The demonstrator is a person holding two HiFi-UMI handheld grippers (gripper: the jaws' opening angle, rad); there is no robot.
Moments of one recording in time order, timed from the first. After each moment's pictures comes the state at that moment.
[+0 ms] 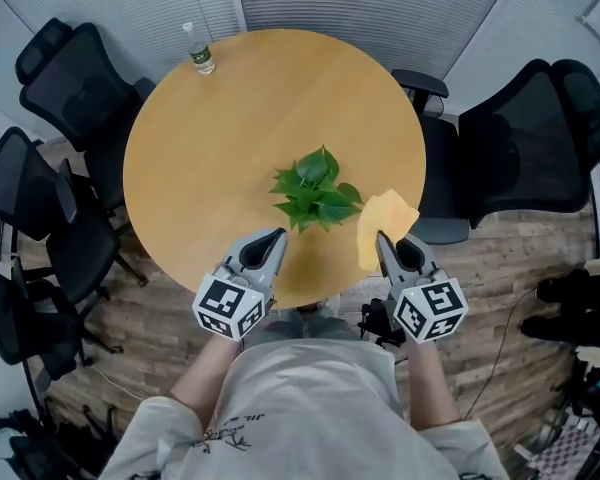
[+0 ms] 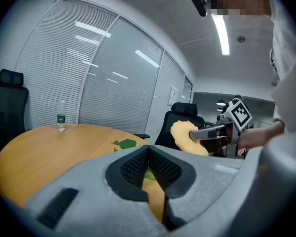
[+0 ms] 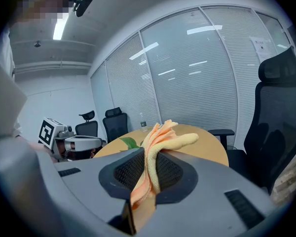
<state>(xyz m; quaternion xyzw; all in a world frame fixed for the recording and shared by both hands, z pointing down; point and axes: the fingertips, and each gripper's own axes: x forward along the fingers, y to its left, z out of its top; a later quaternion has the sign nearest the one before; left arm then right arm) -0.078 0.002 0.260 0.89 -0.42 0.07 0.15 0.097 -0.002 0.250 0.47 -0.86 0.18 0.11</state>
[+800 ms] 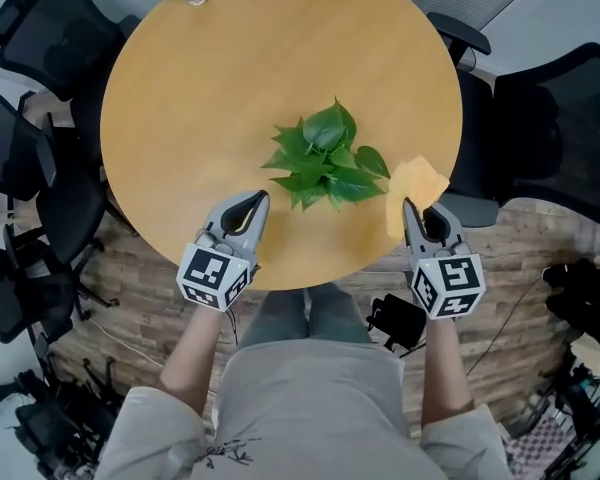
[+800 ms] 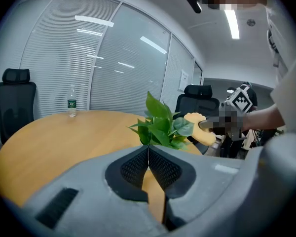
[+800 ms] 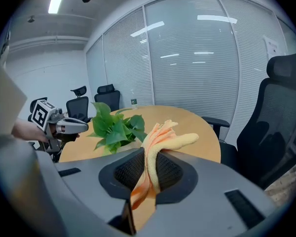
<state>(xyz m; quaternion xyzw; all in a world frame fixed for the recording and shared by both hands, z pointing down) -0.114 -0.040 0.365 0.86 -0.45 0.13 0.17 0.125 -0.057 0.351 0.48 -0.83 0.17 0.23</state>
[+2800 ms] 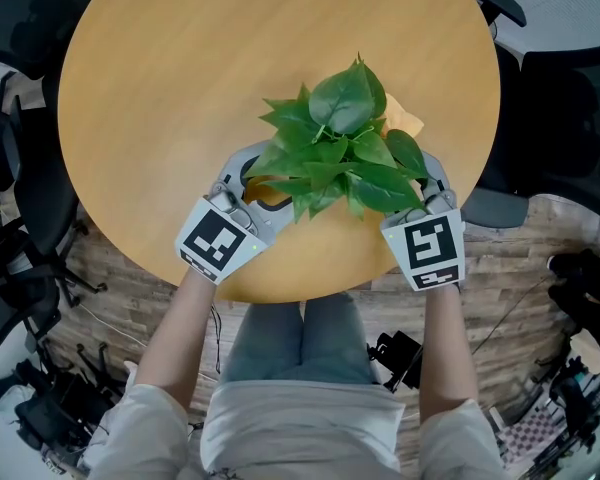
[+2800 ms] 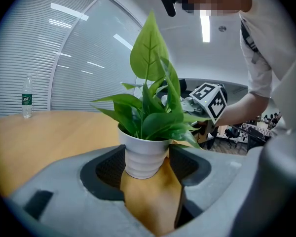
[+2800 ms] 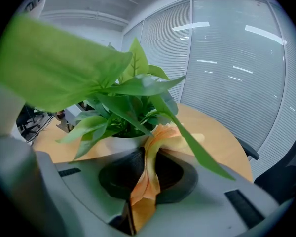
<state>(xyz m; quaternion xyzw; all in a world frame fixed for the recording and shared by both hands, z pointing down) -0.051 -0.081 0.436 0.94 -0.29 0.13 0.12 0.029 -0.115 0.442 0.36 -0.88 0.04 0.32</state>
